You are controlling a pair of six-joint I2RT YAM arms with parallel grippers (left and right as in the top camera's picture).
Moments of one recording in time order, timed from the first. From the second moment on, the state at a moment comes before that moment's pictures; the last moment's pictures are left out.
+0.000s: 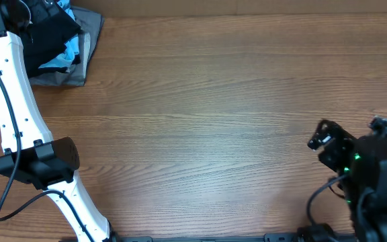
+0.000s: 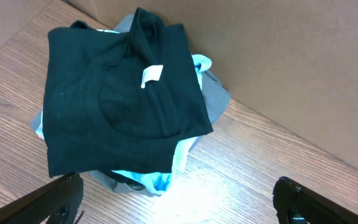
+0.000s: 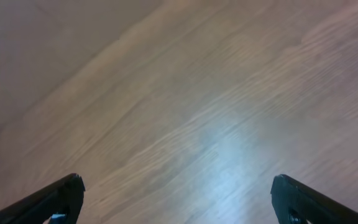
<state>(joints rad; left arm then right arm) 0.27 2.18 2.63 -1.23 -0.01 -0.31 0.14 0.69 1.05 -1.00 0.27 0.68</state>
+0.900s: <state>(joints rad) 0.27 2.18 2.63 -1.23 -0.01 -0.31 0.03 0.09 0.02 0.03 -0.01 0.34</state>
